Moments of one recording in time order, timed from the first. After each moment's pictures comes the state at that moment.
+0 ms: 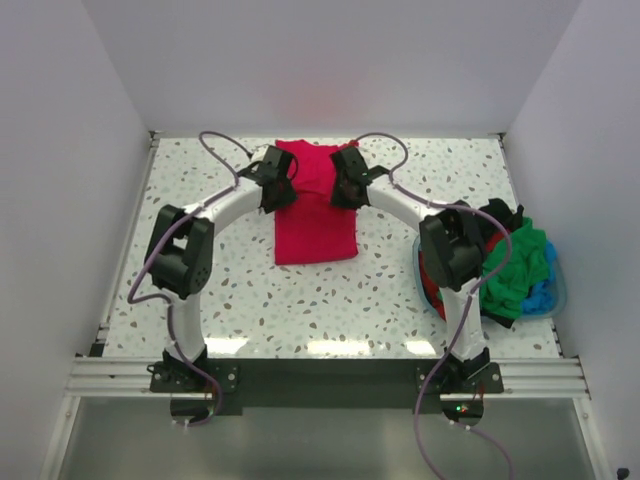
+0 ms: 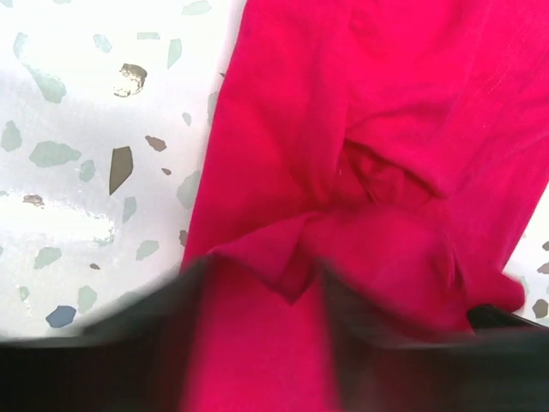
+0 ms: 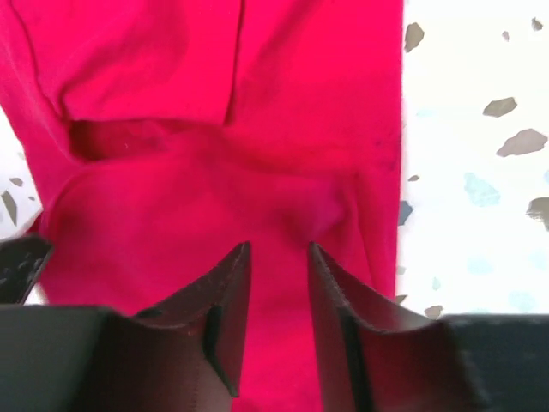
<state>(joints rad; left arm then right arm) -0.42 1.97 1.49 -0.46 -0.27 -0.78 0.55 2.12 1.69 -0.50 0.19 0.68</state>
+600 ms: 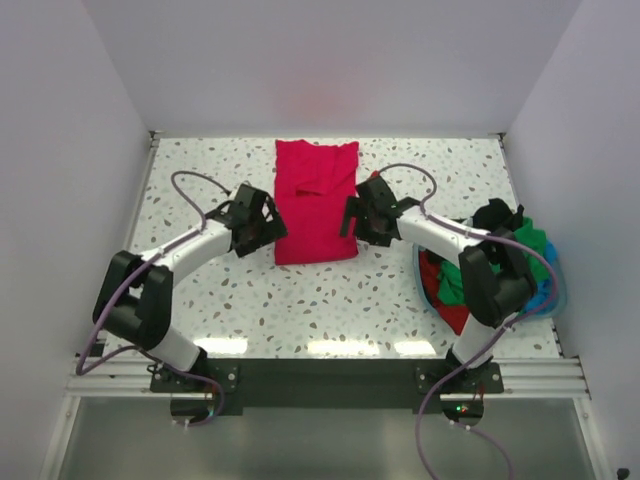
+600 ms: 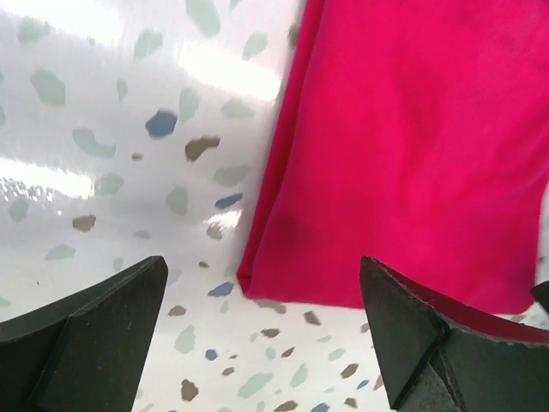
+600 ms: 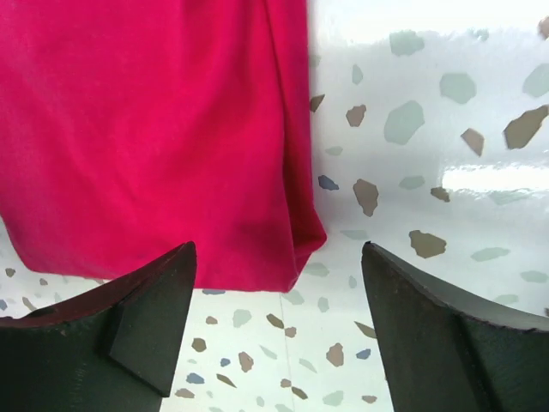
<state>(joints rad) -0.41 1.56 1.00 -0.41 -0.14 -0.81 0.54 1.75 1.20 -0.44 0.10 0.71</state>
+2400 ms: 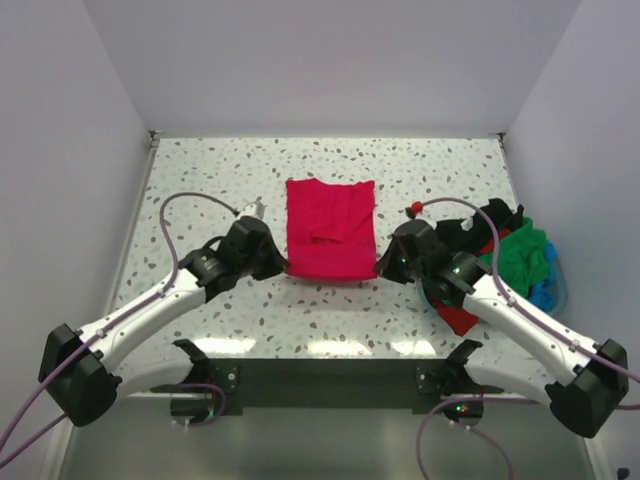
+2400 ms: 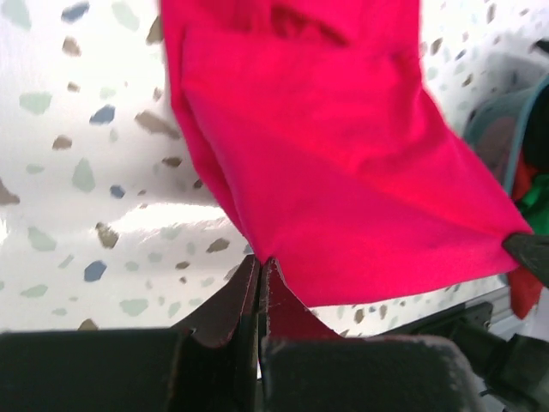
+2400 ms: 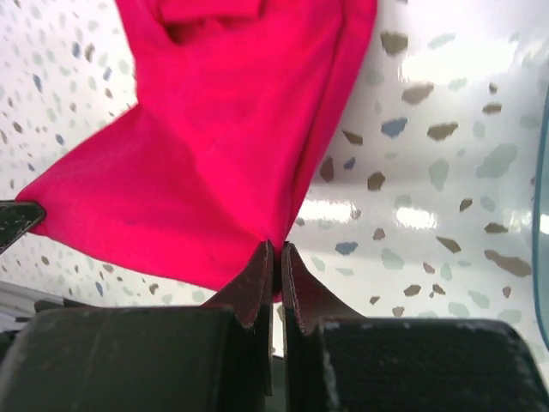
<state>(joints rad) -0.68 1.07 0.76 -0.48 -0.08 -0.91 0.69 1.01 0.79 -0.60 0.15 0.88</state>
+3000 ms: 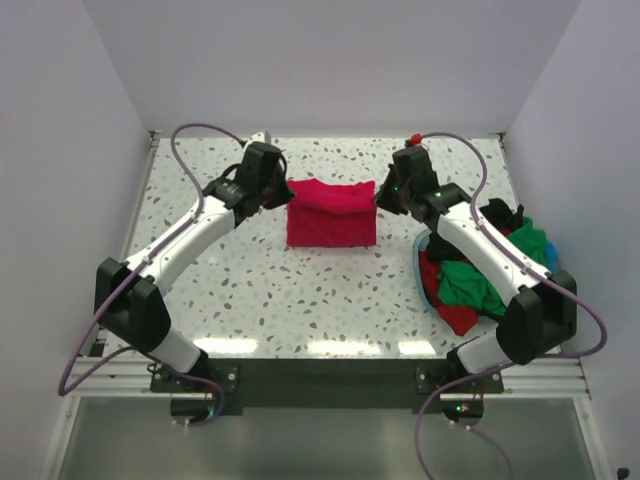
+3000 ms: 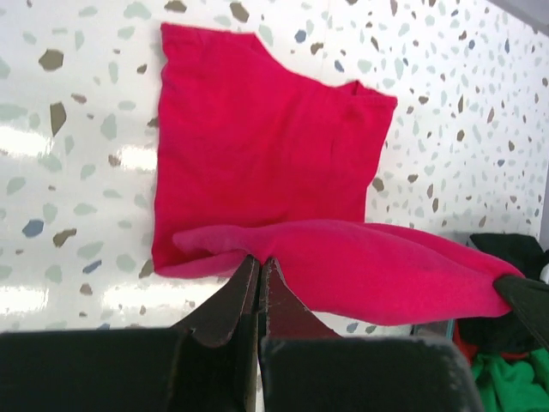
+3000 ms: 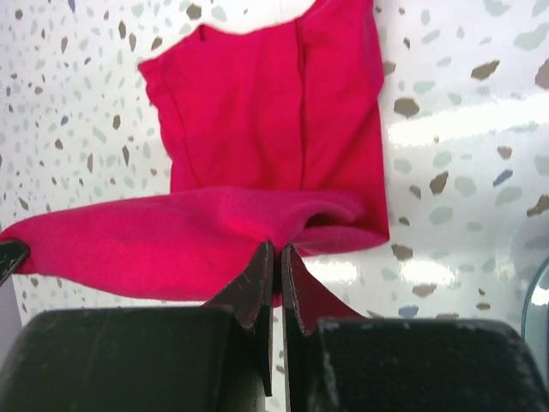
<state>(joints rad) -0.52 1.52 1.32 -0.50 -0.16 -0.77 0.46 1.45 1.27 -0.53 0.15 0.73</state>
